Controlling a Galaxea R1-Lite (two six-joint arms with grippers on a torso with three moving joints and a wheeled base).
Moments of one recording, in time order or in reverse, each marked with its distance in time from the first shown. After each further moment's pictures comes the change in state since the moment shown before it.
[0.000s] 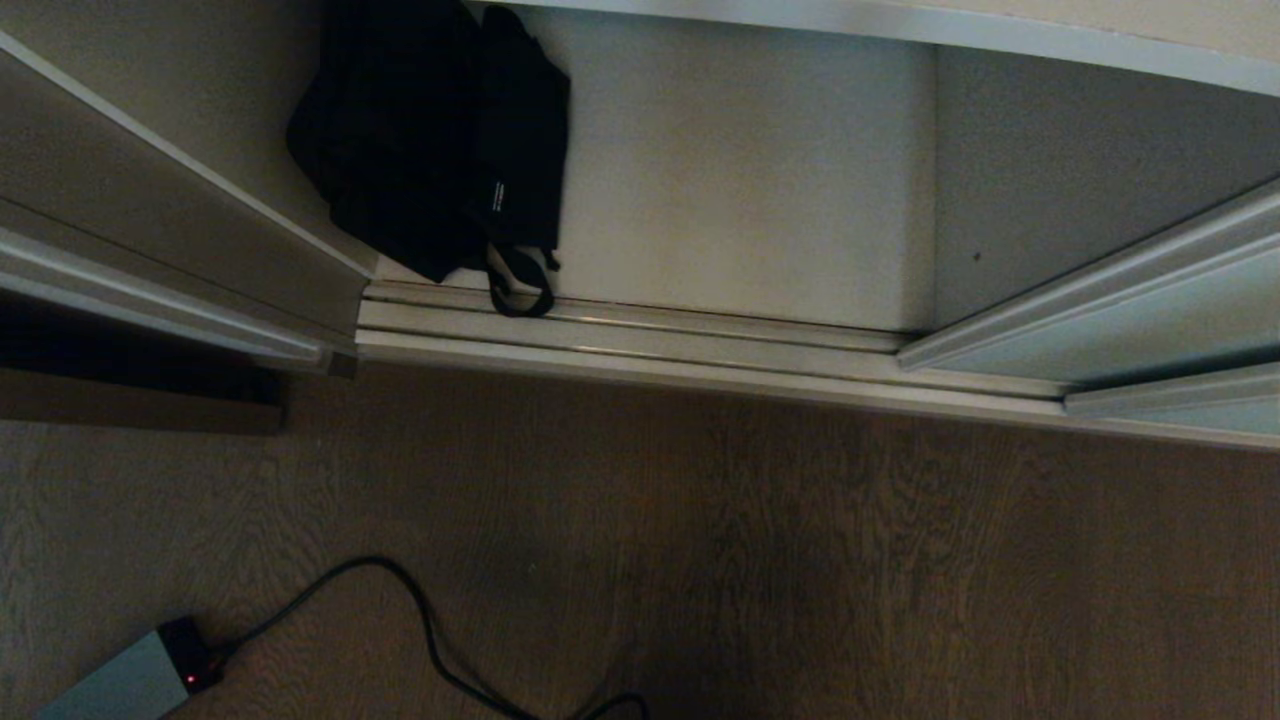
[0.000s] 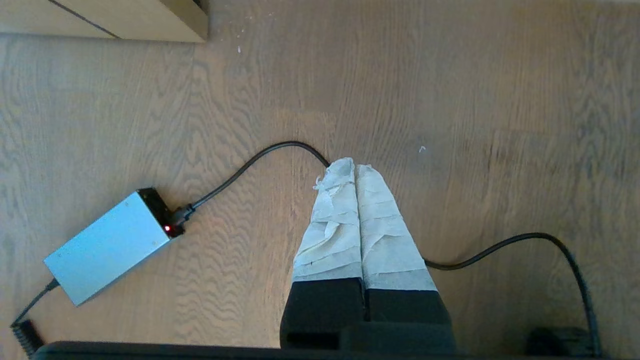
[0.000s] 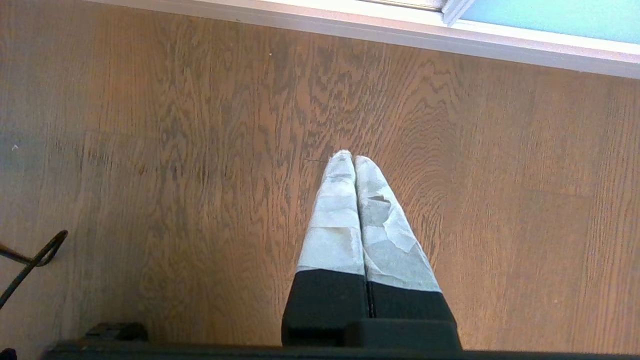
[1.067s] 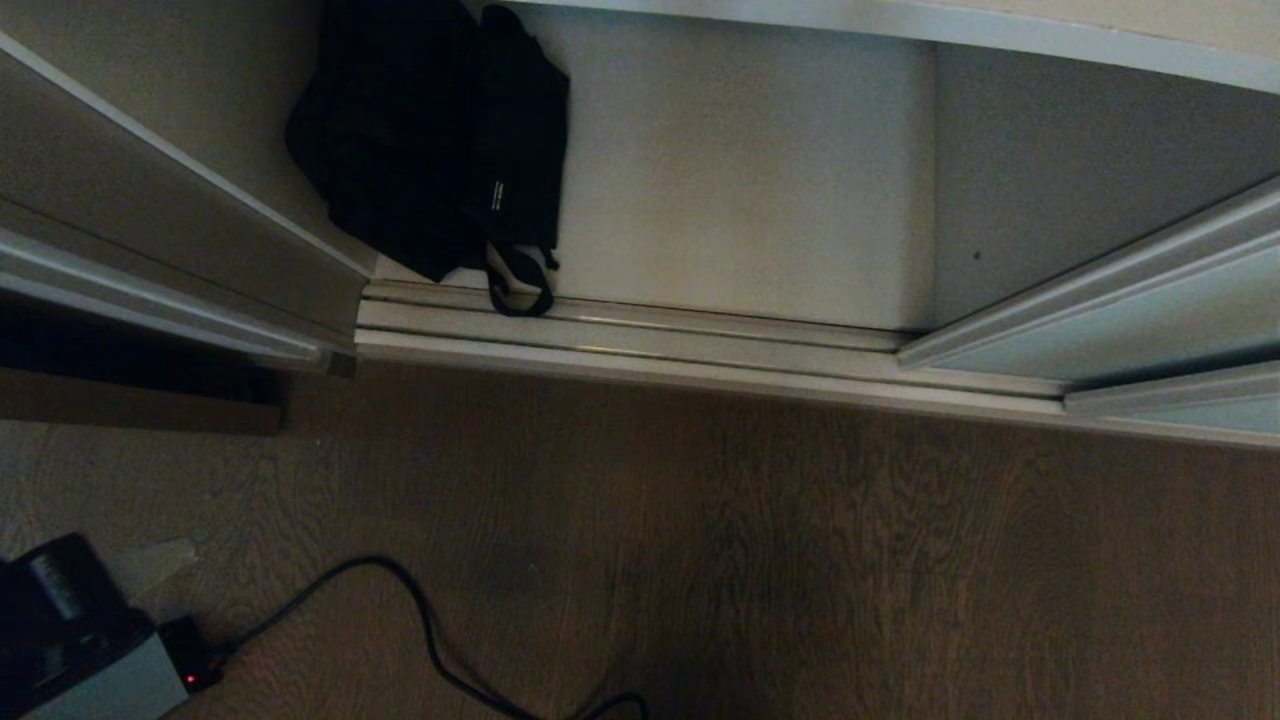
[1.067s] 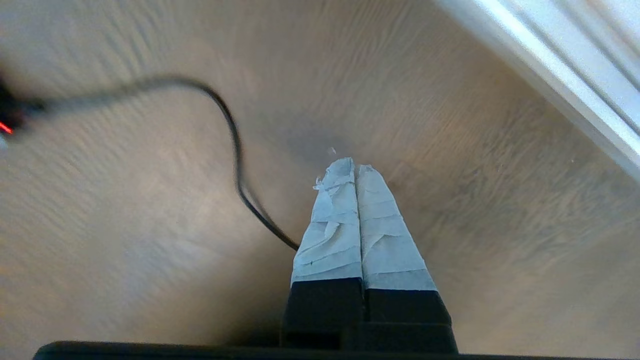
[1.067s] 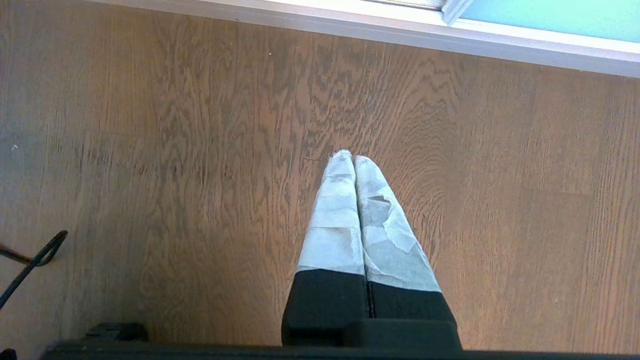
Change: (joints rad) left arm -0.005 0.930 -0.516 -0.077 -0.055 -0.530; right arm 0.000 0.000 0.000 0.000 -0.001 0.000
